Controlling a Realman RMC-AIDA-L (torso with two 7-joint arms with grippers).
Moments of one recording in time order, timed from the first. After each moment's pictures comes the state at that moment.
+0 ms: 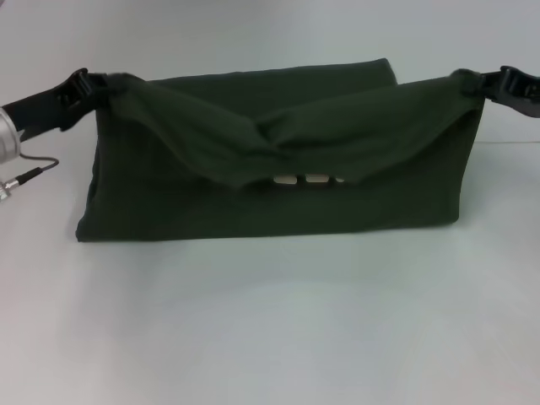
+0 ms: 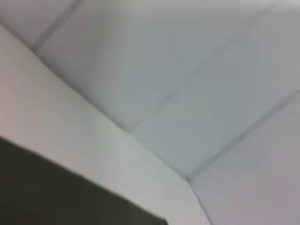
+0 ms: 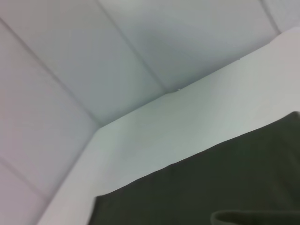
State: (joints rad) left arm -0.81 -1.97 0.22 0.46 2.04 1.12 -2.08; right arm 0.81 1.88 -0.47 -0.49 -2.07 -1.07 2.15
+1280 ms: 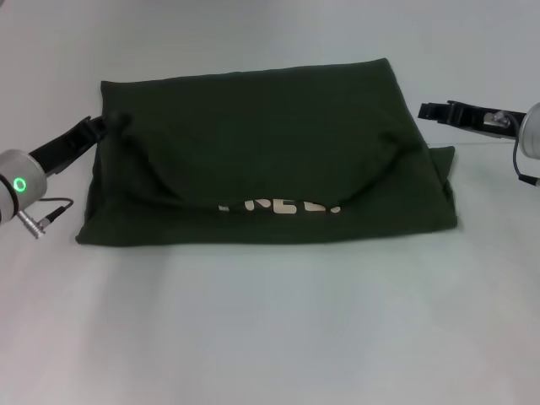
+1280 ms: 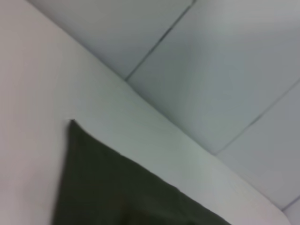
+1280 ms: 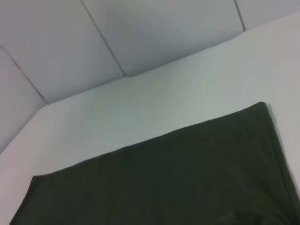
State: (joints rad) left arm -0.80 -2.07 0.22 0.38 1.91 0.74 -1.84; right arm 0.86 1.98 -0.62 -0.44 -2.07 -0.74 2.07
